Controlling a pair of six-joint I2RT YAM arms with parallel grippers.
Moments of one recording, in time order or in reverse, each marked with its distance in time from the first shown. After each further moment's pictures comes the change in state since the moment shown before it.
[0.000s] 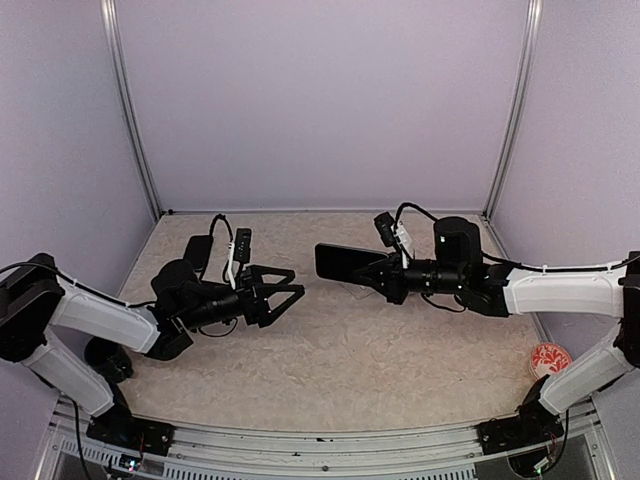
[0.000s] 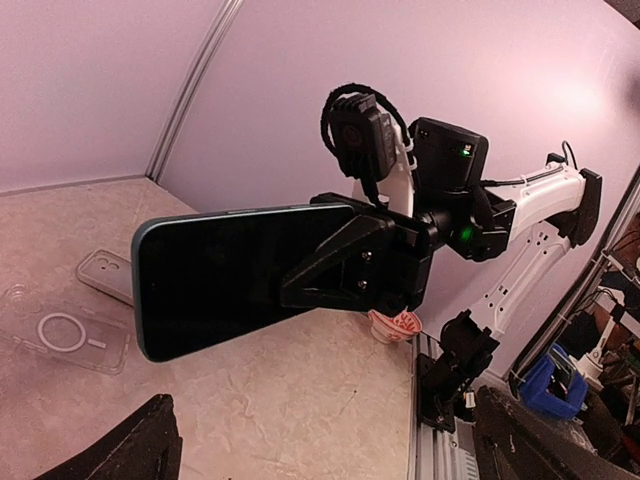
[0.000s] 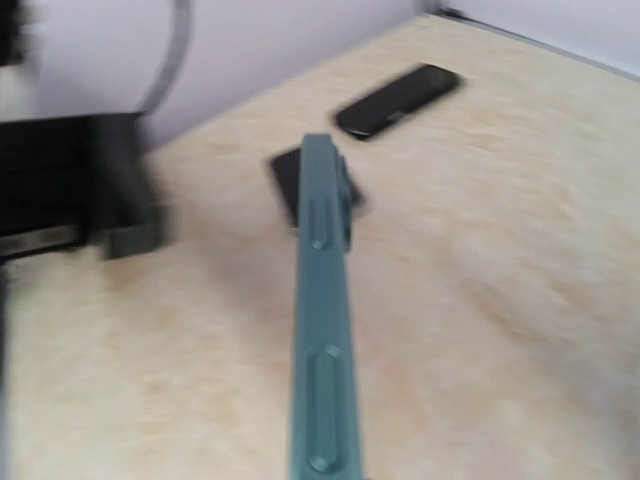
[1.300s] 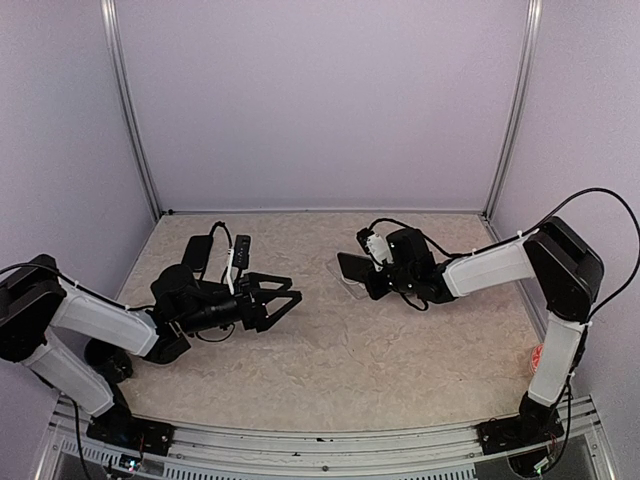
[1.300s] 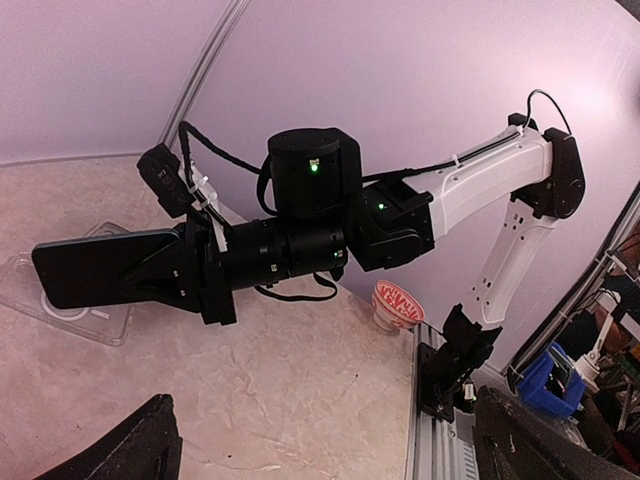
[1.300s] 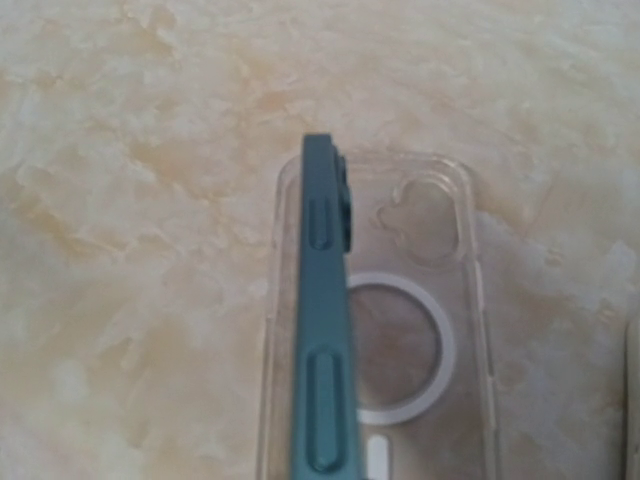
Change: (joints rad) left arm 0.006 0.000 -0.038 -0.005 -0.001 -0.024; right arm -0.066 0.486 0.230 -0.027 0.452 -0.123
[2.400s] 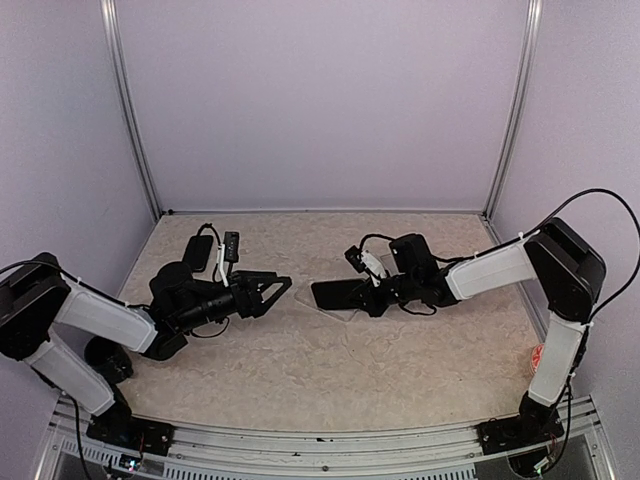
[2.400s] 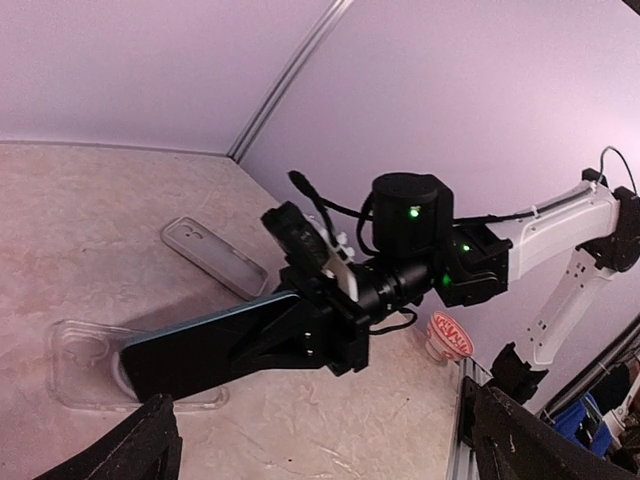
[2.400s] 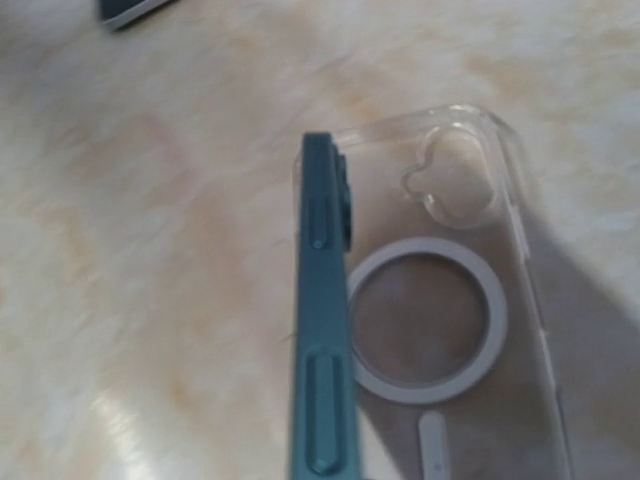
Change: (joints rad) left arm 0.067 0.018 -0.008 -0.013 -0.072 -0.045; right arm -0.011 -0.001 -0.032 -0.036 -0.449 -0.031
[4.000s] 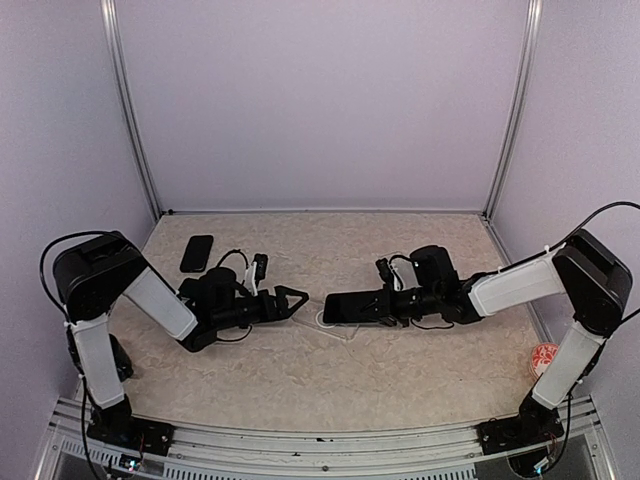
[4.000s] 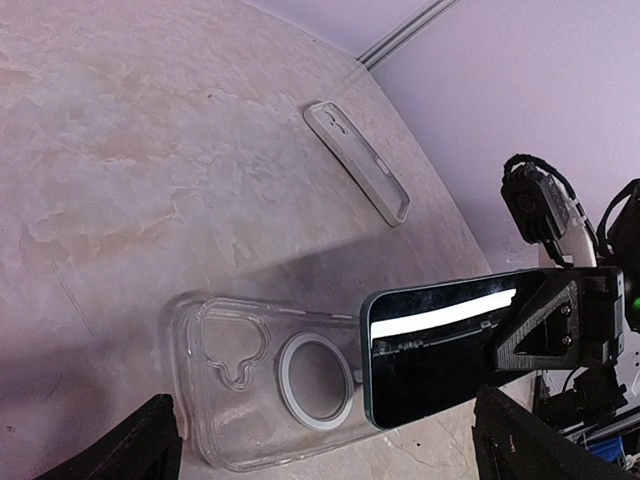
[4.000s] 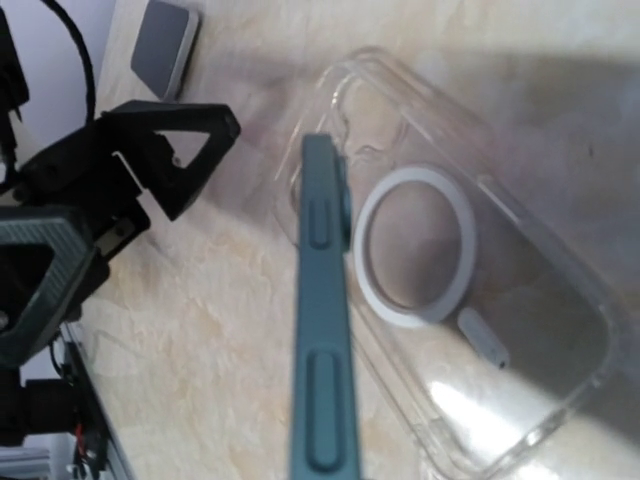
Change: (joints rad) left arm 0.051 0.410 0.172 -0.097 -0.063 -0.110; right arm -0.001 -0.178 -0.225 0.090 -0.122 0.813
